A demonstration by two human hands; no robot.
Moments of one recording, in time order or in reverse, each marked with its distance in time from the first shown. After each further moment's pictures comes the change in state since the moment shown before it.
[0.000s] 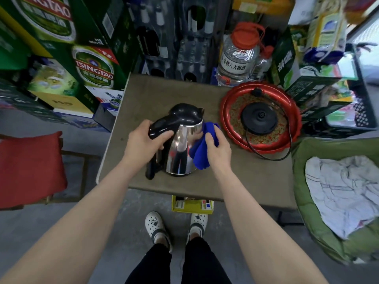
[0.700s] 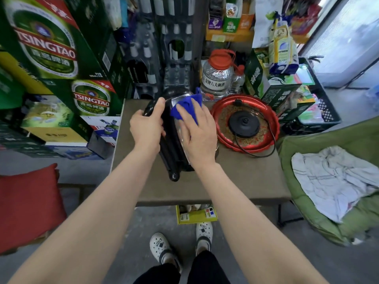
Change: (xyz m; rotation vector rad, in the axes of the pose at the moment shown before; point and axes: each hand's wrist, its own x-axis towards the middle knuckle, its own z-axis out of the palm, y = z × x) left_hand 0.003 0.077 -0.031 -0.768 0.213 -0.130; right_hand -0.045 -0.080 0.041 -0.581 0.440 -0.935
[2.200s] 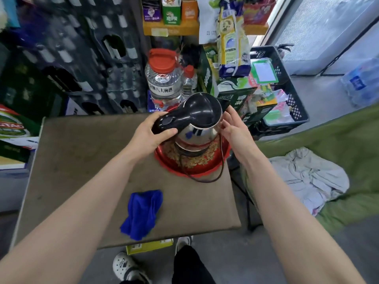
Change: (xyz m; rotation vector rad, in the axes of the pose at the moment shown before) left_hand 0.026 -0.056 0.245 0.520 -0.660 0.146; right_hand 0.108 0.335 -0.117 0.760 -0.432 1.051
